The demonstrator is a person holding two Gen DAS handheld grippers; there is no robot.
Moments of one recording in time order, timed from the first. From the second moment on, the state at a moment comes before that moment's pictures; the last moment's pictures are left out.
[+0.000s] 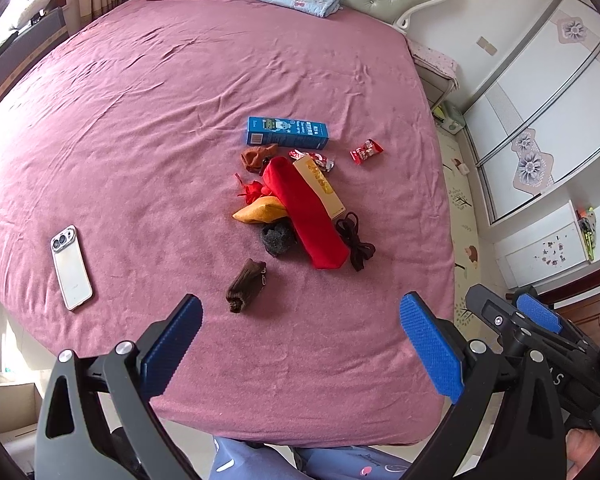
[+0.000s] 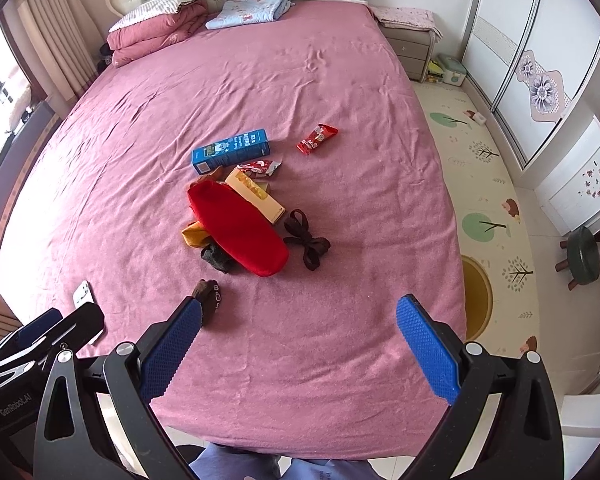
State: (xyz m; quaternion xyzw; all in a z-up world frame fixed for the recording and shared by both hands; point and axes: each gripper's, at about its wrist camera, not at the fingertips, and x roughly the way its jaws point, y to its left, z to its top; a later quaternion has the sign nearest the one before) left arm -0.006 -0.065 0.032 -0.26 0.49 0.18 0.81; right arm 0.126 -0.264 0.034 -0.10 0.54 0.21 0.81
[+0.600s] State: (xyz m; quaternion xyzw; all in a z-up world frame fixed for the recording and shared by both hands) left arm -0.001 -0.054 0.016 -0.28 0.51 0.18 0.79; right arm 0.131 -0.260 0.023 -0.10 0.54 0.21 0.81
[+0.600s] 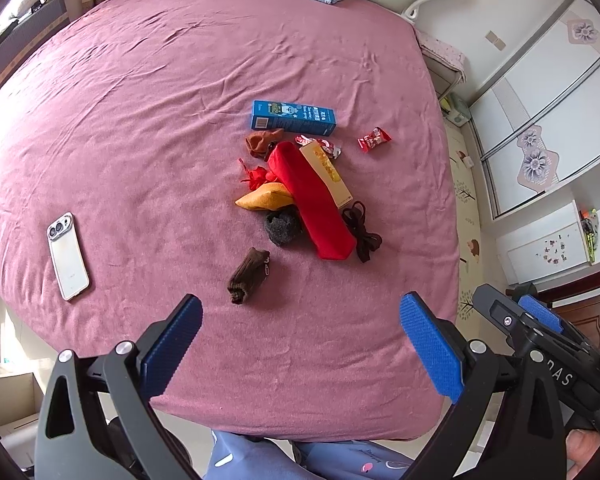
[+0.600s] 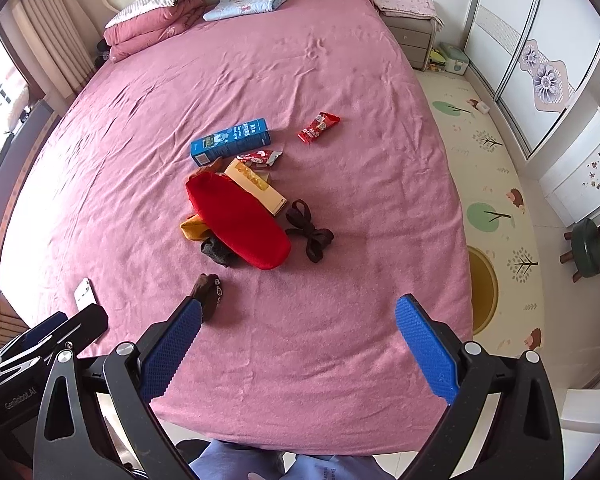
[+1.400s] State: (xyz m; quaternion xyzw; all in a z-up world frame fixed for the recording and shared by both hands) left arm 0.025 -0.028 -0.077 -0.27 0.58 0.18 0.74; right arm 0.168 -0.211 -0.057 -0.13 0.57 0.32 0.75
